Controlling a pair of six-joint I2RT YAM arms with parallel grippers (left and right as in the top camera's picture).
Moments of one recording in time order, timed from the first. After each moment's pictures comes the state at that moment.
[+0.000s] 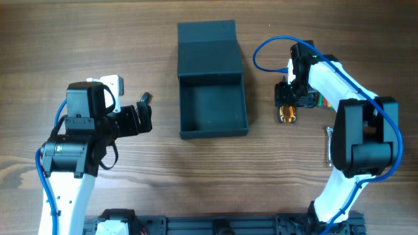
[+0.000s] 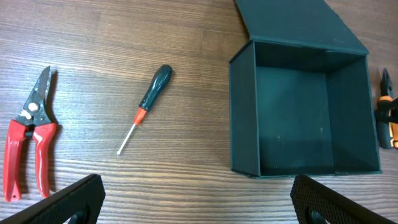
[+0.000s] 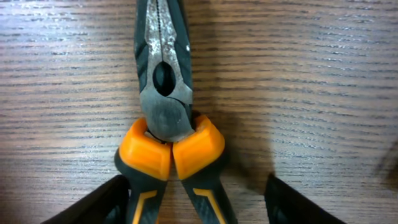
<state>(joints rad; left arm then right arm) -0.05 1.04 1.04 -0.95 0.13 -0.20 0.07 2.02 1.32 -0.84 -0.01 0.10</state>
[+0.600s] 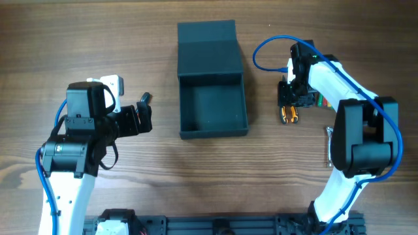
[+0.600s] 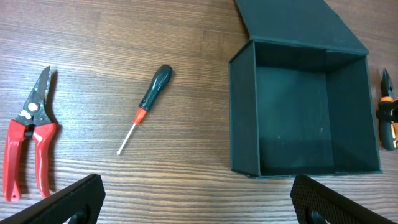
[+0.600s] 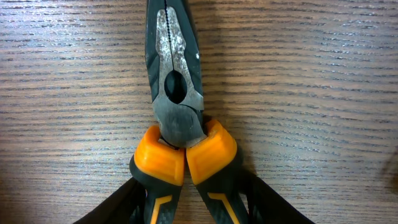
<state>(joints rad) -0.05 1.04 1.04 -0.95 0.13 -0.20 0.07 2.02 1.32 -0.83 -0.02 0.10</state>
